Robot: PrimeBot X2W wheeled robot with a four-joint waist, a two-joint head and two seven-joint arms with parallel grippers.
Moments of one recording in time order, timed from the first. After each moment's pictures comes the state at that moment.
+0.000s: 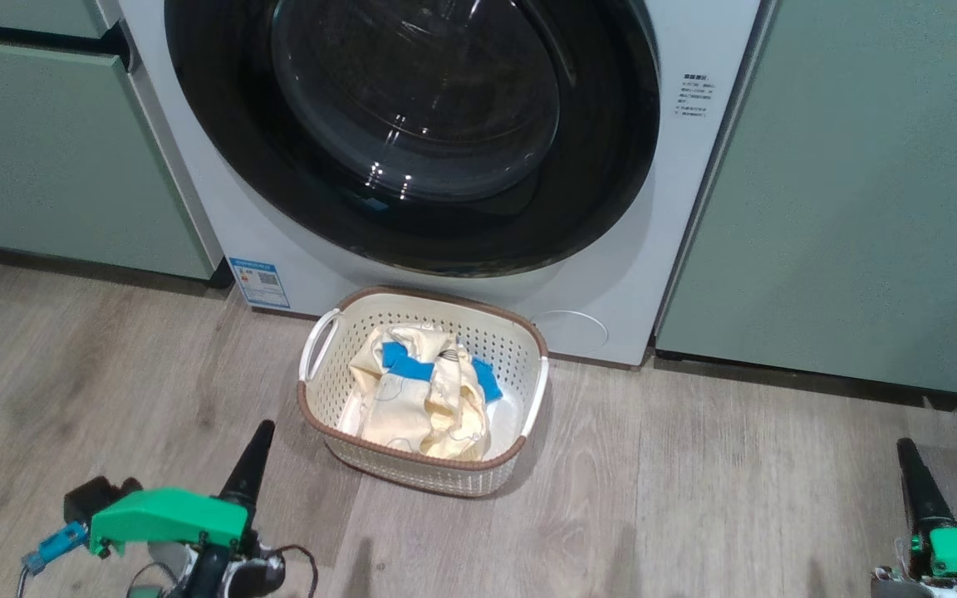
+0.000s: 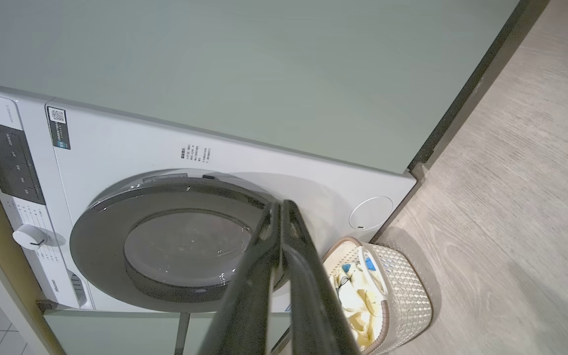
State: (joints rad) left arm -0.06 0.08 0.04 0.35 -1.32 -0.13 0.02; right arm -0.03 -0.03 -0.11 0.32 1.28 0.13 0.02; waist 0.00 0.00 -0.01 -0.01
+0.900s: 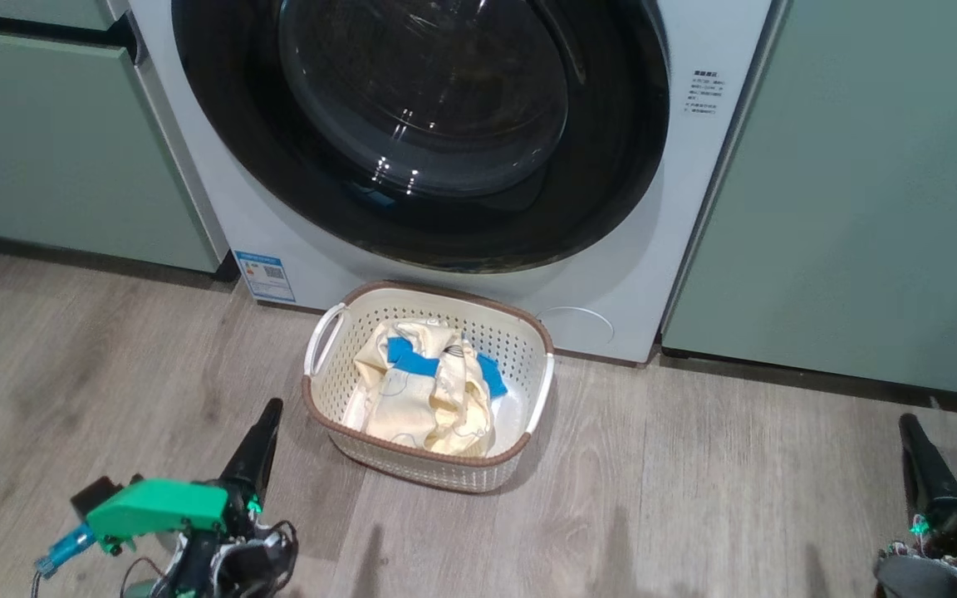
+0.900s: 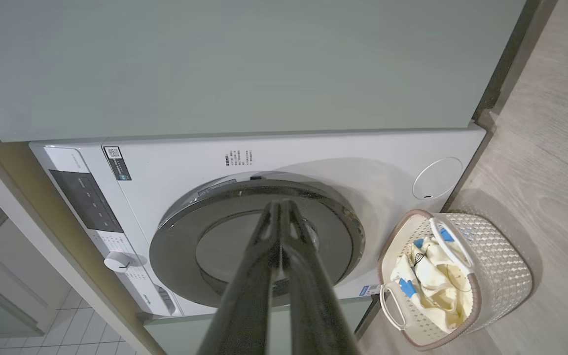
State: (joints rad) left arm -0.06 0.05 0.07 0.29 -1.57 -0.13 0.10; right arm -0.05 -0.03 -0.13 0.29 1.57 0.13 0.10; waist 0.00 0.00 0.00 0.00
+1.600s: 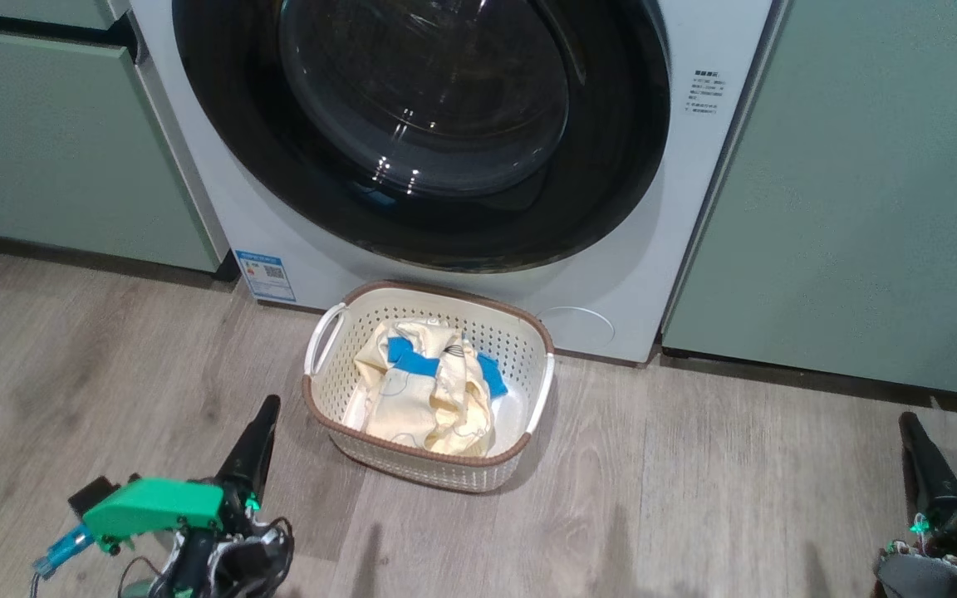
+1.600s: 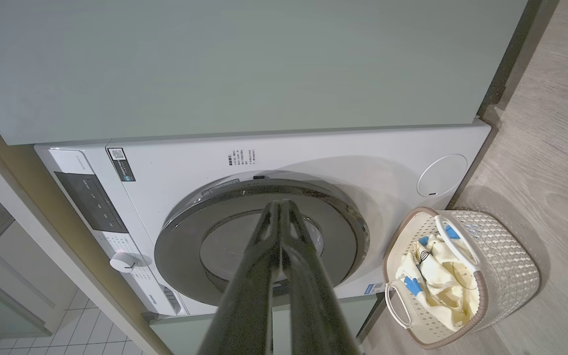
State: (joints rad) left arm -0.06 0.04 0.08 0.28 -1.60 -0.13 0.11; right arm -0.05 -0.03 -0.13 0.28 1.60 0.13 0.11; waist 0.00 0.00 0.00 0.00
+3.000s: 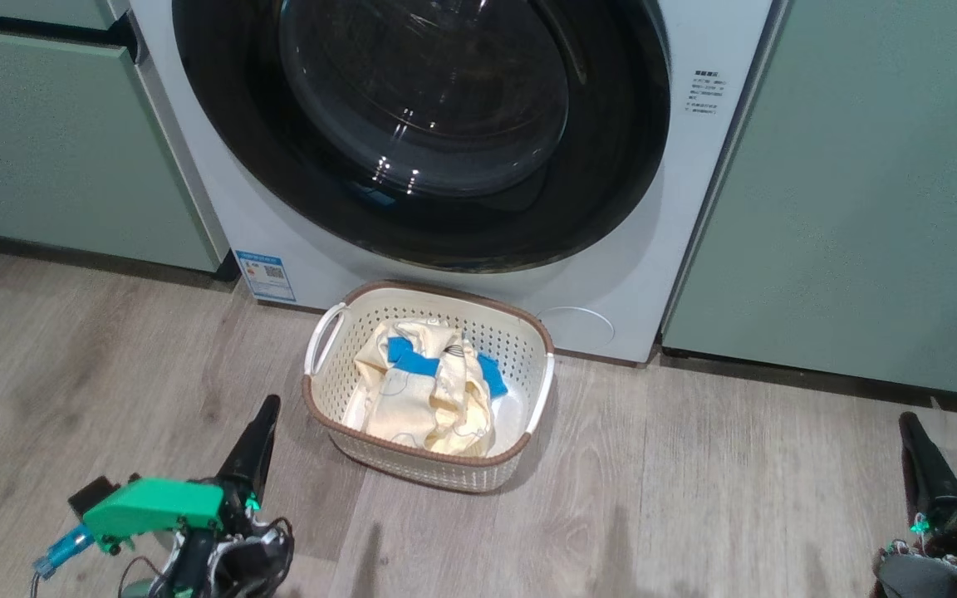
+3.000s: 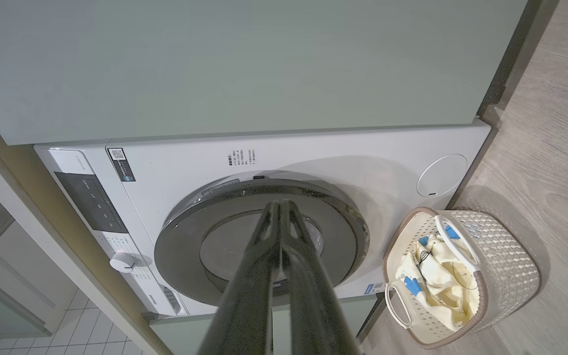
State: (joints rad) left arm -0.06 0.04 0.08 0.28 -1.60 -0.13 0.11; right arm -0.05 -0.03 -0.13 0.28 1.60 0.13 0.11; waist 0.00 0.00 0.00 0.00
